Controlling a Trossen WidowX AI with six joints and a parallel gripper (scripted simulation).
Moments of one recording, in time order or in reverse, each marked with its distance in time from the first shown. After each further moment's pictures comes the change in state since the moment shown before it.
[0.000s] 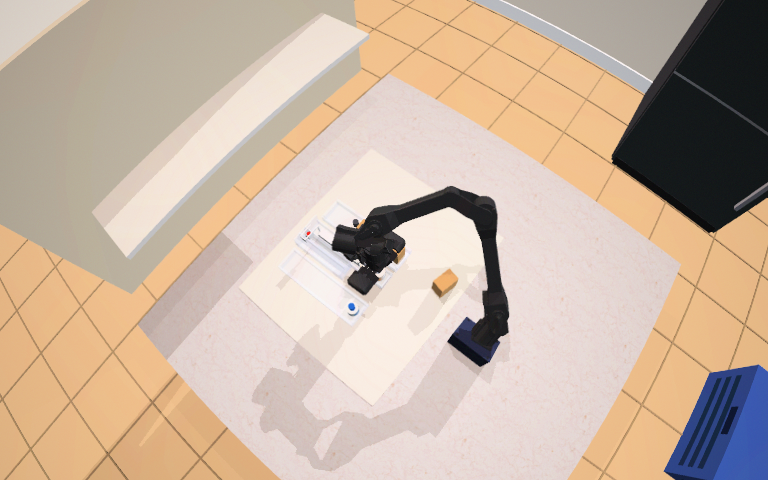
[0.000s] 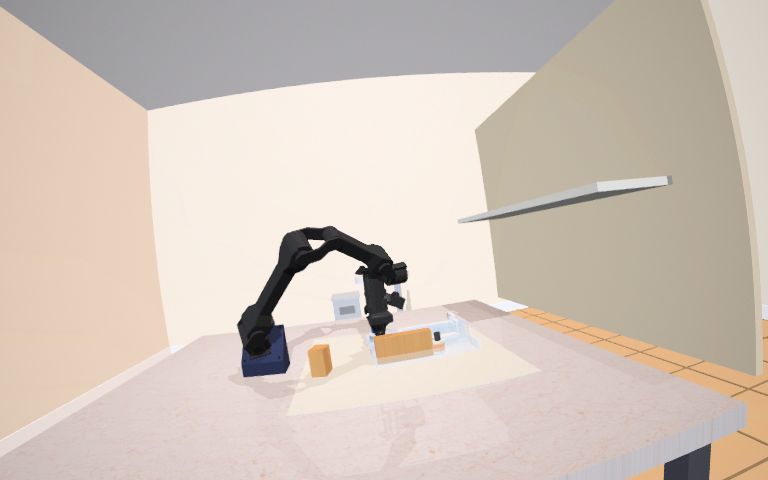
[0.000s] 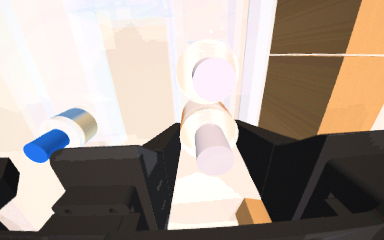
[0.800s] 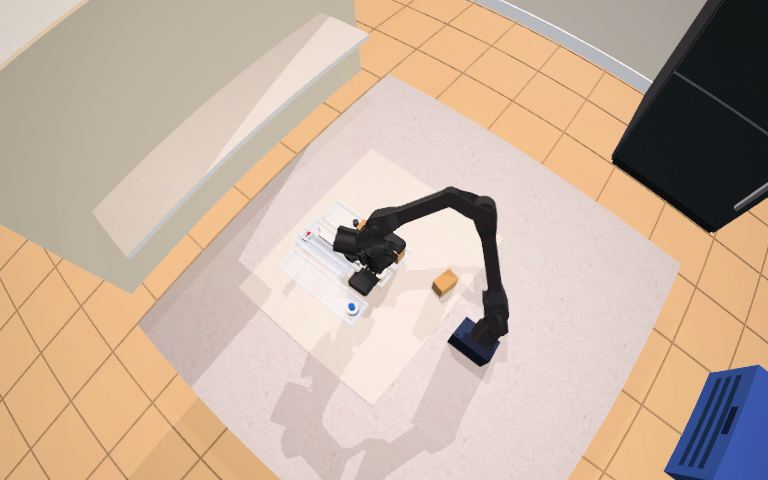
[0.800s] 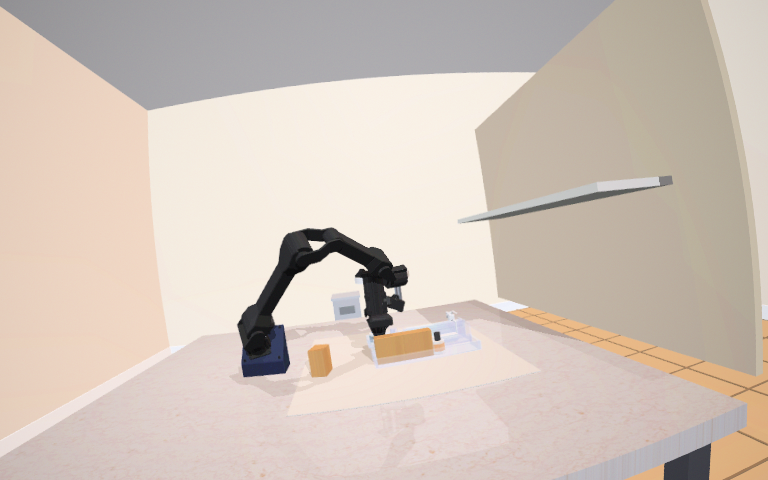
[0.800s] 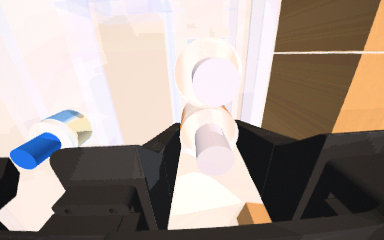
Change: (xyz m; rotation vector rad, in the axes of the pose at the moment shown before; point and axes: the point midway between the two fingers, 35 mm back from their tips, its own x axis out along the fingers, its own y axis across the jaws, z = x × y) arm 0.008 0.000 -0.001 0.001 0.000 -0.002
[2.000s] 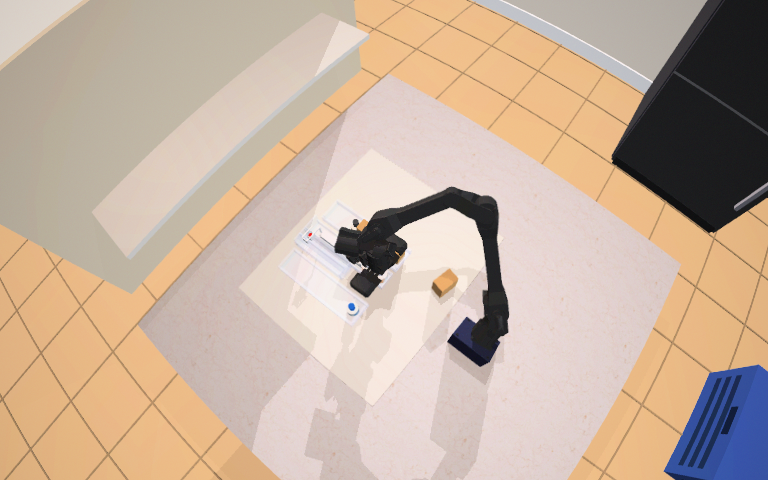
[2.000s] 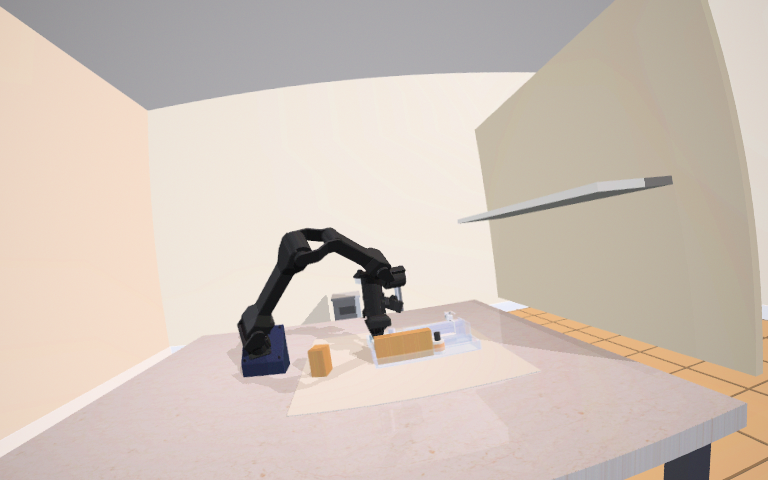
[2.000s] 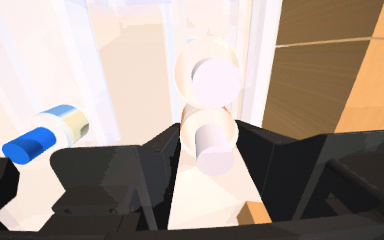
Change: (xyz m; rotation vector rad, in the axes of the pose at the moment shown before) arm 0.002 0.000 -0.005 -0.004 0.001 -0.001
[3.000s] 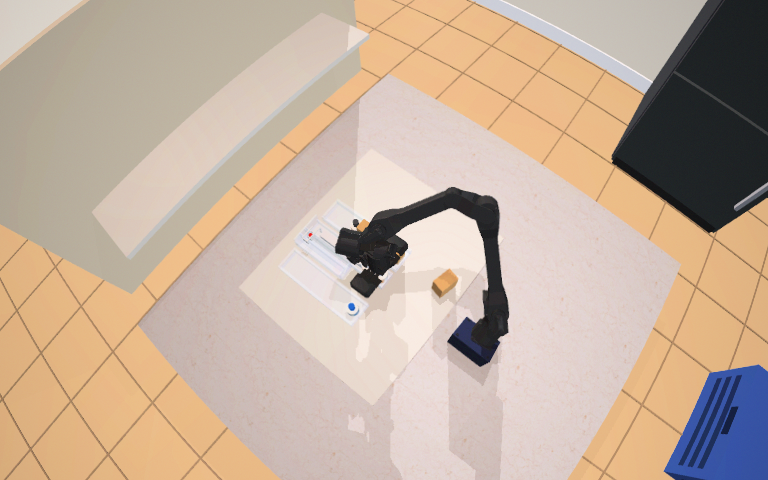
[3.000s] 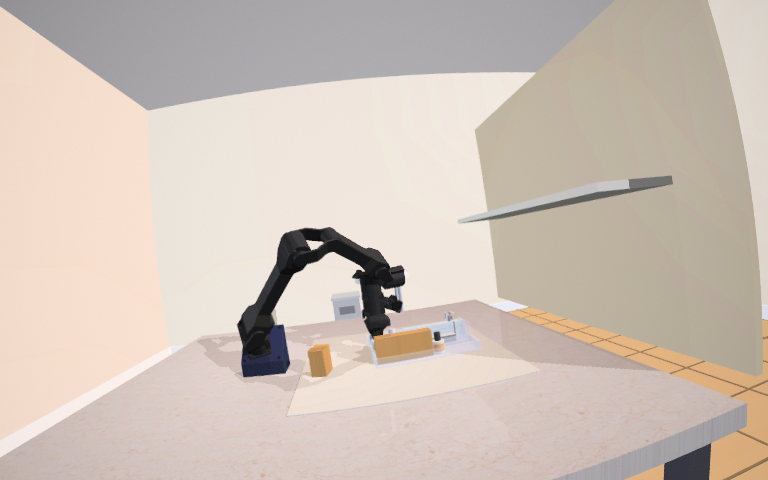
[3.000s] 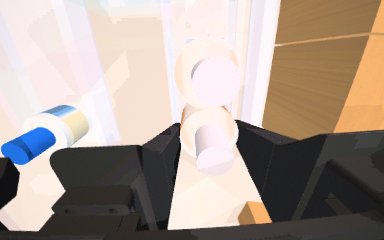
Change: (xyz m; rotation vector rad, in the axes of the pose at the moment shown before) arm 0.000 0.000 -0.001 0.006 -0.010 -0.005
